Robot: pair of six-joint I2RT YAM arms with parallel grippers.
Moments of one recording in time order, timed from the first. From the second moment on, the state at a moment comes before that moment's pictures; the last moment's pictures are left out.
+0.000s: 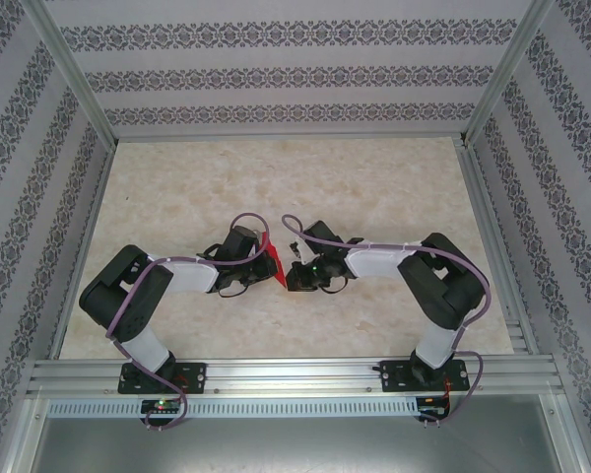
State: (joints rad) left arm -0.60 1.66 0.64 0.16 0.28 -0.90; right arm 0.73 1.76 0.88 -0.21 -0.51 0.55
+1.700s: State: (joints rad) left arm -0.46 1.65 0.77 -0.04 0.29 -0.68; right arm 0.73 1.85 0.93 -0.16 -0.52 0.53
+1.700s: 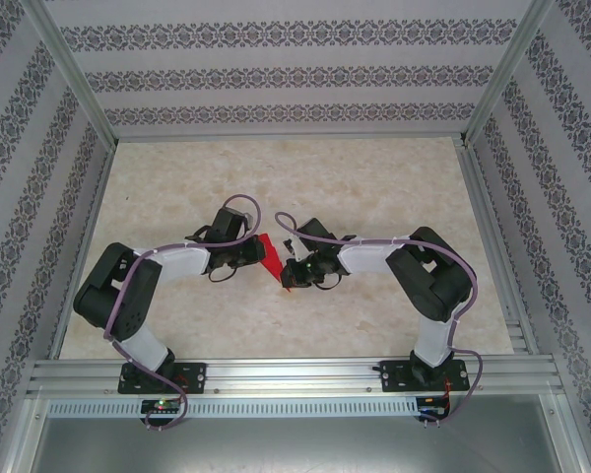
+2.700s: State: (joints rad) left arm -0.44 1.71 0.77 -0.03 0.30 -0.67; right arm 0.73 1.85 0.92 -0.14 -0.53 0.53
